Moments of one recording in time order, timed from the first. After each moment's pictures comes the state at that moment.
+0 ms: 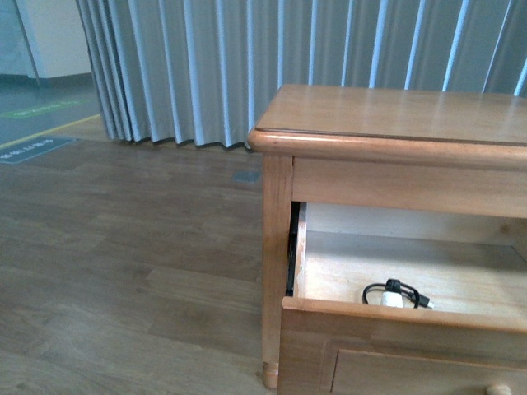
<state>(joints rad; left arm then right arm) 0.00 0.00 0.01 0.00 0.00 0.00 0.04 1.38 0.28 0.50 0.03 -0.11</state>
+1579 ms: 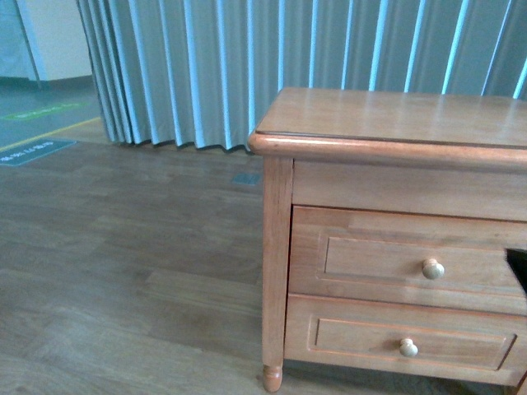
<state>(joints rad) 0.00 0.00 0.01 0.00 0.00 0.00 0.13 1.35 0.37 0.68 0.12 -0.04</state>
